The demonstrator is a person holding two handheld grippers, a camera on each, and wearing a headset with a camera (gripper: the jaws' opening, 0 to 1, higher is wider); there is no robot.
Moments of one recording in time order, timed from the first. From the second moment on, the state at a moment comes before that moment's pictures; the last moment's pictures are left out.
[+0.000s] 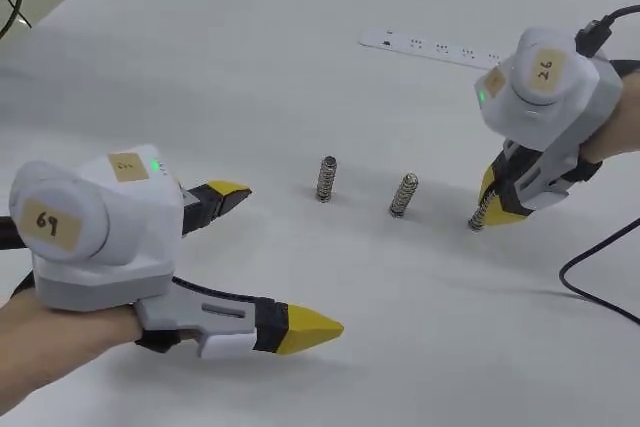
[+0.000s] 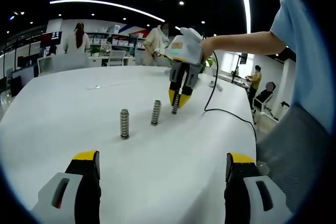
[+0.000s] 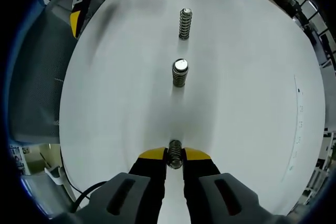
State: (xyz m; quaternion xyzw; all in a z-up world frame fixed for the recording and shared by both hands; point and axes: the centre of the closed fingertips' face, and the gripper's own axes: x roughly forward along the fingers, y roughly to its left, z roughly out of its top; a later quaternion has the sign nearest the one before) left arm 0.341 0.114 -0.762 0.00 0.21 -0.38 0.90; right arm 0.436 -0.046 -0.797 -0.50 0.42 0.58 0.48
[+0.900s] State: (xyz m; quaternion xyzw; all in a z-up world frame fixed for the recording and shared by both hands) left arm 0.336 0.111 -0.762 0.00 0.22 -0.39 0.90; right arm 0.421 -0.034 -0.784 -0.37 0.38 0.58 0.61
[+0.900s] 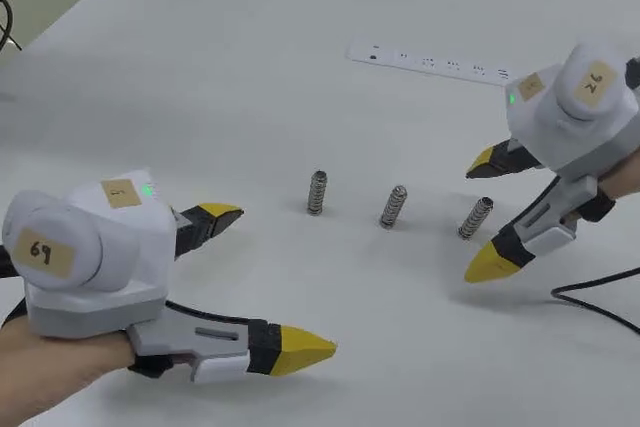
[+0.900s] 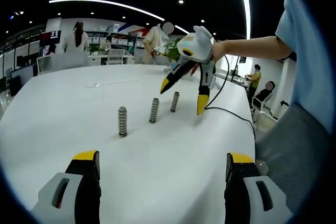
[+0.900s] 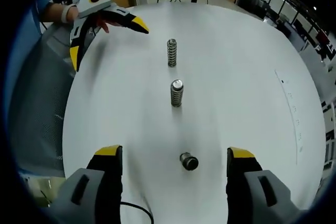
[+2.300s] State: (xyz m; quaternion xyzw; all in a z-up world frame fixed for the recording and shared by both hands) left arm 0.324 0.118 -0.714 0.04 0.20 -0.39 0.90; right arm 0.329 -0.078 -0.735 -0.14 0.30 0.47 0.82
